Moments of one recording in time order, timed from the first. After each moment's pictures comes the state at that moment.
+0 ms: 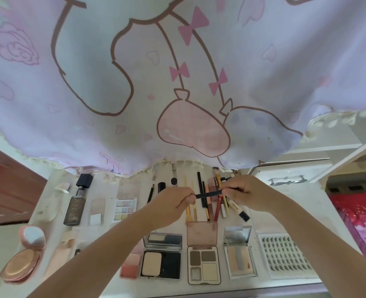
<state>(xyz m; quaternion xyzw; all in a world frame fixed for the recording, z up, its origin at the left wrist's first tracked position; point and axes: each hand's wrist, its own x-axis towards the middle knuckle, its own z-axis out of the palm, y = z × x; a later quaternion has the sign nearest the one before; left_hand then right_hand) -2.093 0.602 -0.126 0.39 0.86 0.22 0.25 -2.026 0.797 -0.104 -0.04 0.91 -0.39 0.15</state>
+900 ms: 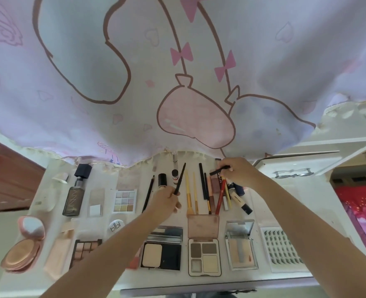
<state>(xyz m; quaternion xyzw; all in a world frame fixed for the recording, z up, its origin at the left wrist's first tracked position) -2.096 0.601 -0.187 0.01 0.84 0.40 0.37 -2.077 0.809 -0.164 0.13 0.91 -0.35 0.16</state>
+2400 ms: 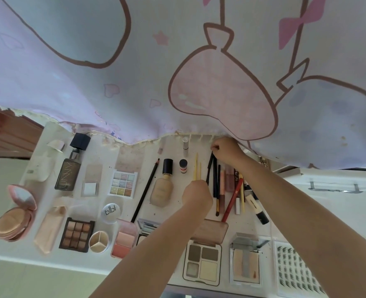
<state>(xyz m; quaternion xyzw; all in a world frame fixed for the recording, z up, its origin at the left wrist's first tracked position) -2.111 0.680 -0.246 0.01 0.91 0.14 0.40 -2.182 0.798 -0.266 0.10 0.92 -0.31 0.21</state>
